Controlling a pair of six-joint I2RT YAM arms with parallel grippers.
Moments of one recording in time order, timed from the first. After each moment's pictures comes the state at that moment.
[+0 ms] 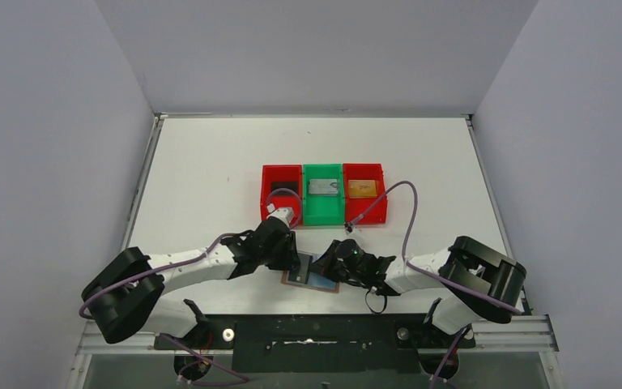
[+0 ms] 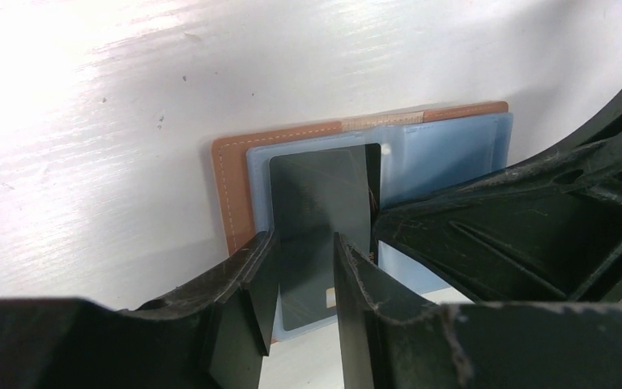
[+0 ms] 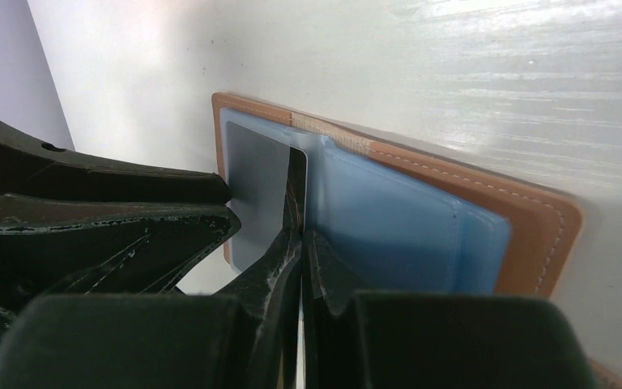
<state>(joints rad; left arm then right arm) -0.87 1.35 0.57 -0.11 -0.03 -0.74 1.00 1.50 0.40 0.42 0.08 1.27</state>
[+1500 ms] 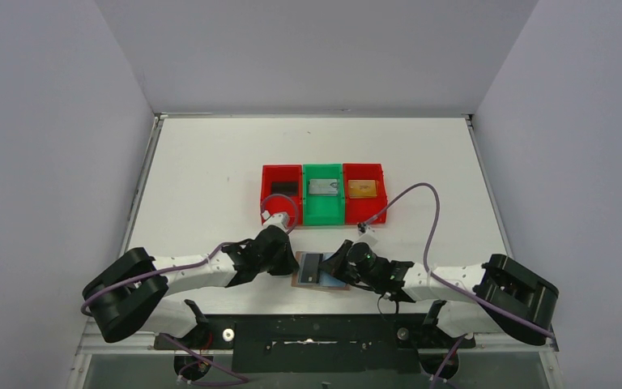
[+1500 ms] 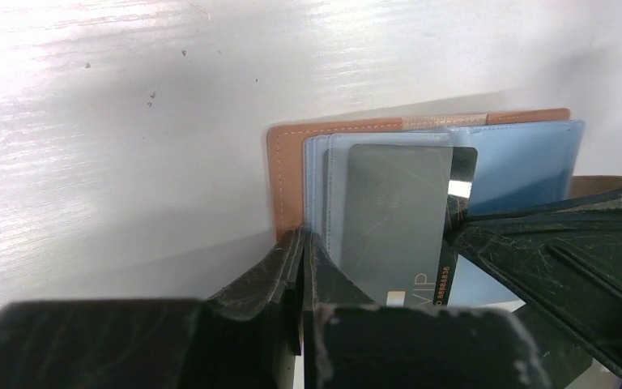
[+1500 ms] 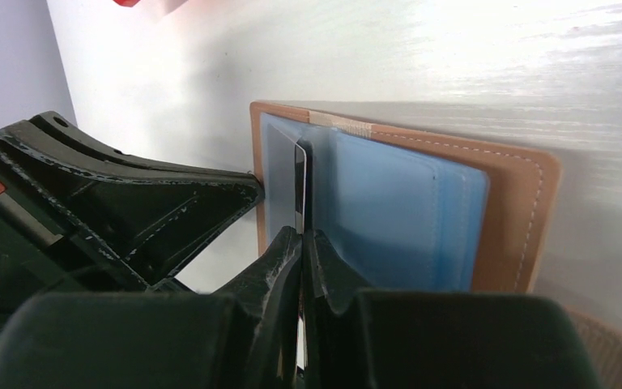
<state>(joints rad) -0.91 1.36 0.48 0.02 -0.08 -0.88 1.01 1.28 0.34 0.30 0.17 1.27</state>
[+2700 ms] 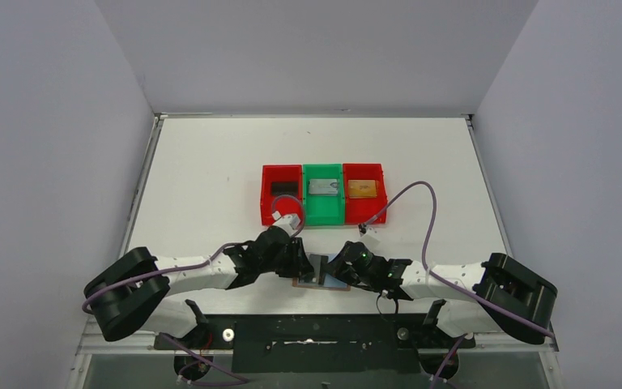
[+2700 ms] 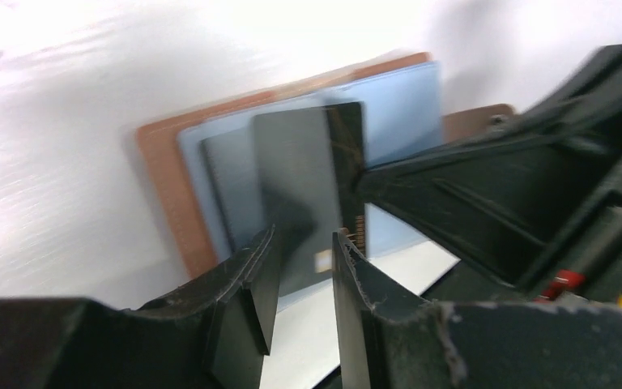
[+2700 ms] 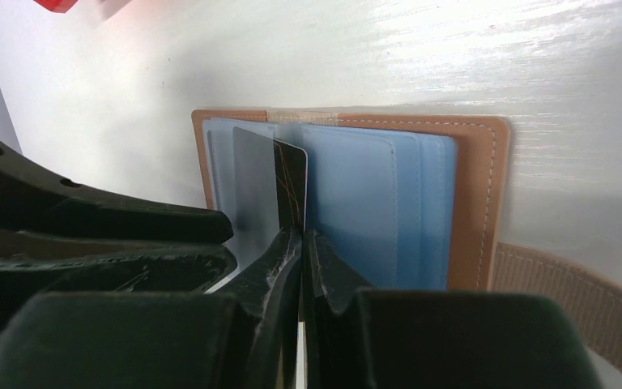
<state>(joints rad) -0.93 1.35 0.48 0.18 0.08 -0.86 1.01 1.28 0.37 0.14 0.21 1.26</state>
